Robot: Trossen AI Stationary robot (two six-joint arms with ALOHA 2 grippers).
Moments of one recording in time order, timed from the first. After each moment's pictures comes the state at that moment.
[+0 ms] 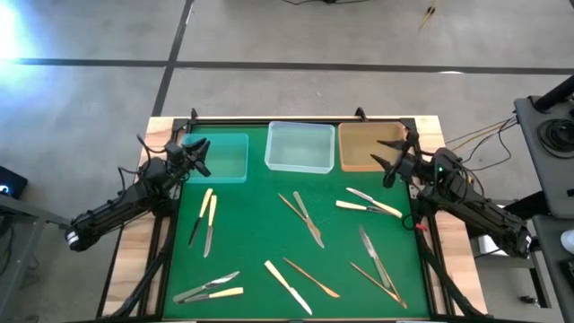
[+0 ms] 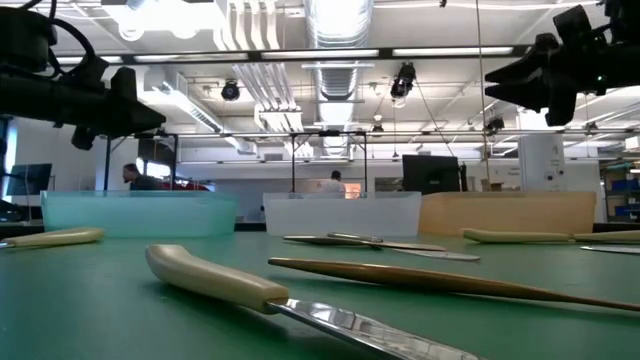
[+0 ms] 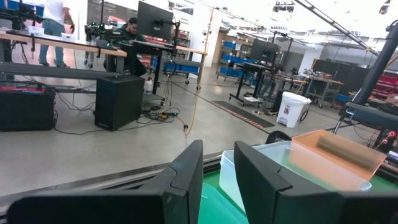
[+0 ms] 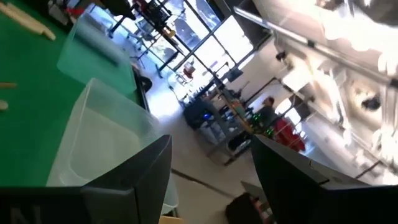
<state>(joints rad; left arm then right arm) 0.54 0.01 0.02 0.06 -0.36 -0.18 -0.67 0.17 0.18 0.04 -0.23 -0.77</state>
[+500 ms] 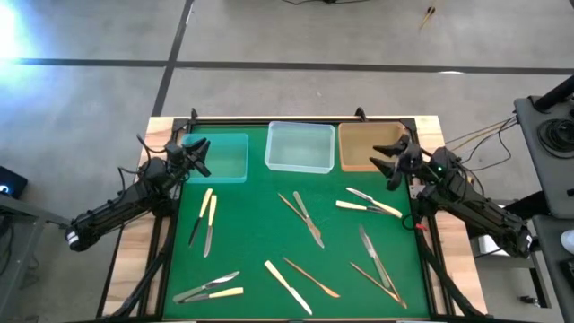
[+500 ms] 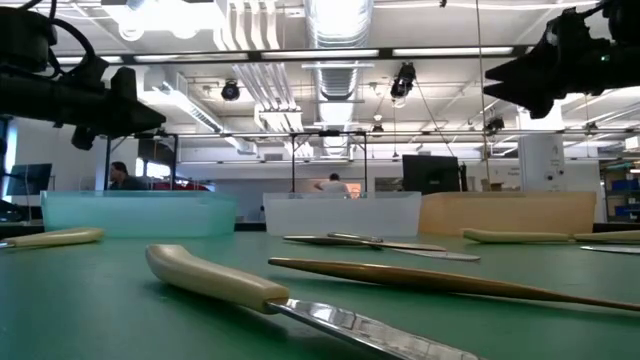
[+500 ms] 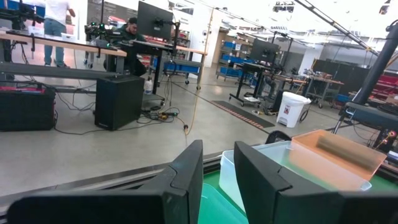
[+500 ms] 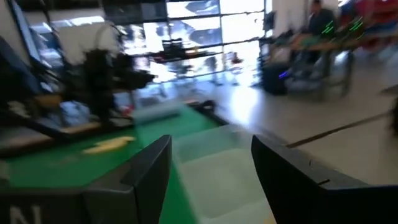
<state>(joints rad) 0.54 0.01 0.02 0.06 -0.36 -0.18 -0.67 0.18 0.18 0.04 -0.33 0.19</state>
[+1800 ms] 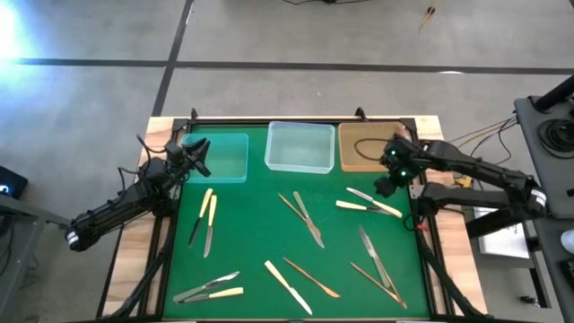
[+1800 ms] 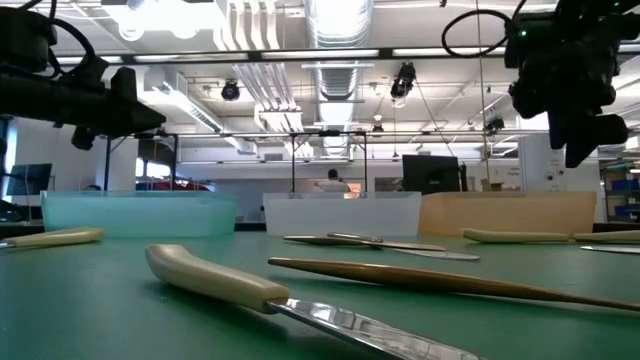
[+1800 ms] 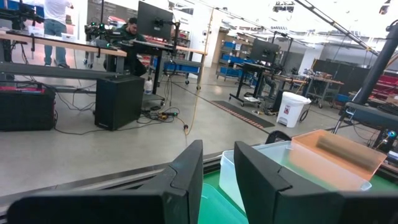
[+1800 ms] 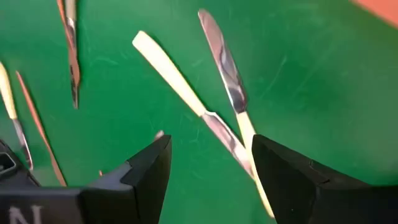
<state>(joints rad) 0.54 0.01 0.02 0.06 -0.36 -0.18 -0.54 0.85 0.67 -1.08 -0.39 0.48</state>
